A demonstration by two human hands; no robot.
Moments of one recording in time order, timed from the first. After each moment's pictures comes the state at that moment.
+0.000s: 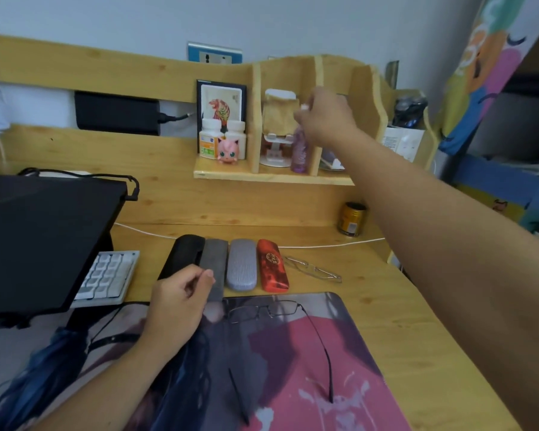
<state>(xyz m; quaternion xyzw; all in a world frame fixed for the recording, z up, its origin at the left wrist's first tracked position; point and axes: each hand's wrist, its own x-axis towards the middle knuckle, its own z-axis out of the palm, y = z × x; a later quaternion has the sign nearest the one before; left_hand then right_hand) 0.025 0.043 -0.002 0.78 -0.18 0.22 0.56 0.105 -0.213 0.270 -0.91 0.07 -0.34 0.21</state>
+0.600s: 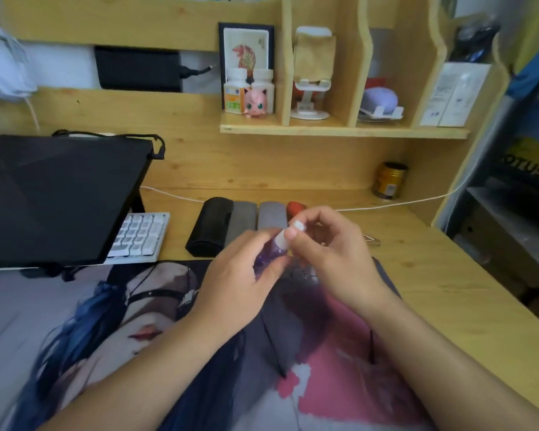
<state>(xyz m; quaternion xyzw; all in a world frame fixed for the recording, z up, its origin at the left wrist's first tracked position) -0.019 0.020 0.009 0.81 -0.30 0.22 0.45 -0.047 -0.148 0.053 -0.74 -0.13 -0.20 0.63</state>
